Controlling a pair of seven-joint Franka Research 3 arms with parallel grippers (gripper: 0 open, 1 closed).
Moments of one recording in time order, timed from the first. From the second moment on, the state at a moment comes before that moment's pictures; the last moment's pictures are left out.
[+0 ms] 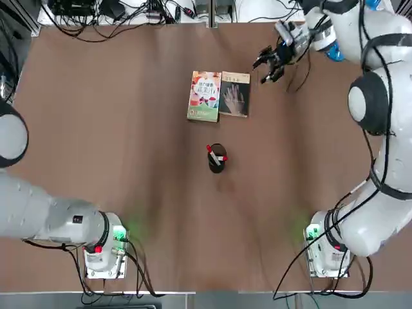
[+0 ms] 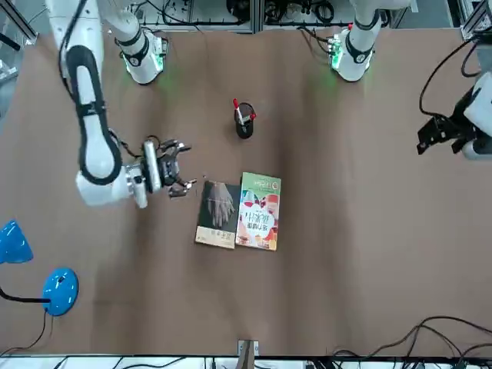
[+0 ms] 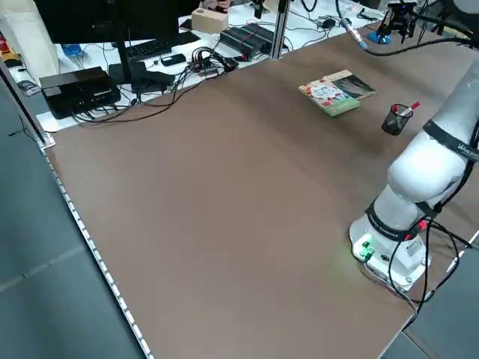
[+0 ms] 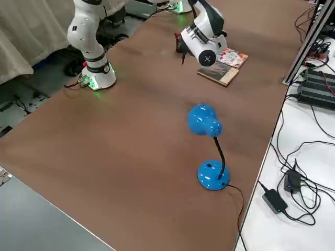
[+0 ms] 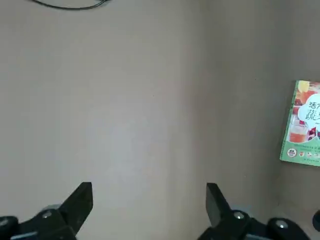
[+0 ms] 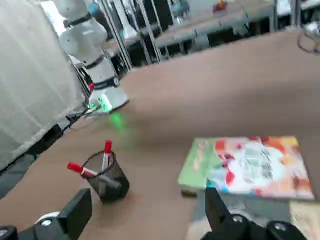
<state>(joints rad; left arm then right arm) -0.08 0.01 0.02 -1.62 0.01 1.67 -0.05 0.48 0.46 -0.41 -1.83 1.20 1.56 -1.98</state>
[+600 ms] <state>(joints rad) -0.07 0.01 -0.01 -1.62 0.01 1.63 -0.08 0.48 0.37 -0.52 -1.66 0.66 1.68 -1.44</state>
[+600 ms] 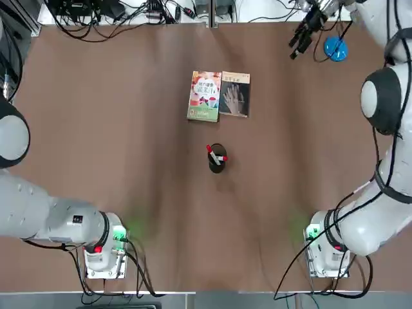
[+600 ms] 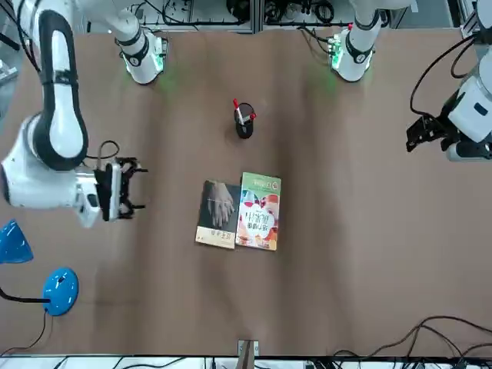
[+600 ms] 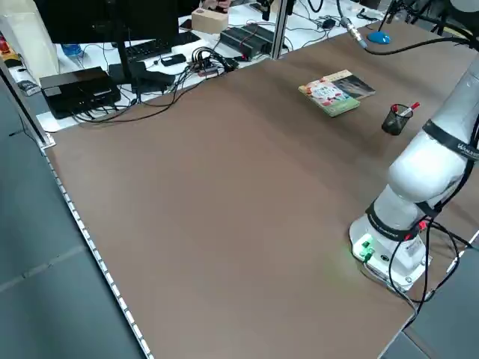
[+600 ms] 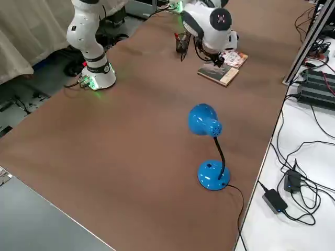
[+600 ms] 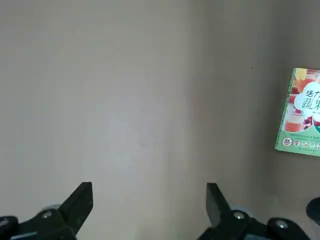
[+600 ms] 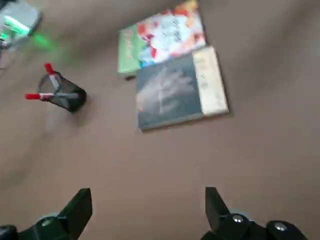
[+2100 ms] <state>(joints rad) -0.07 0.01 -0.01 -1.59 -0.01 1.63 -0.08 0.46 0.14 -0.58 -1.54 0.15 1.68 -0.21</state>
